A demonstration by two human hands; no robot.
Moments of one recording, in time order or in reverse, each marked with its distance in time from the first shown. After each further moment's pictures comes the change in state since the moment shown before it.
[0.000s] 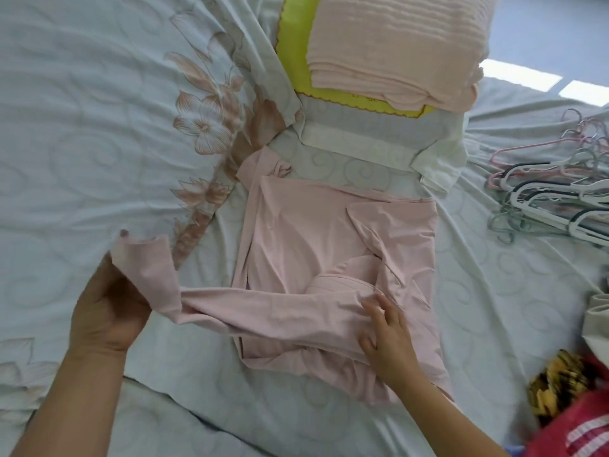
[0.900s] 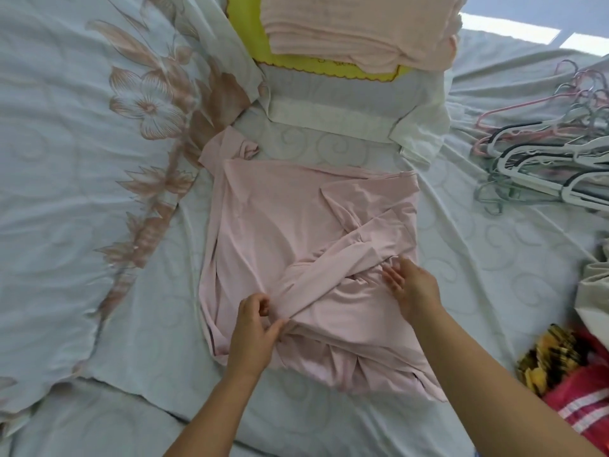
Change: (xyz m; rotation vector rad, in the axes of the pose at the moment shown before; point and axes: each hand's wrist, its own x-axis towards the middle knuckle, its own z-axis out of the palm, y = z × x) left_hand -0.031 -0.214 0.066 1.390 0.016 0.070; right_hand 0.067 0.039 -0.058 1.487 0.363 0.831
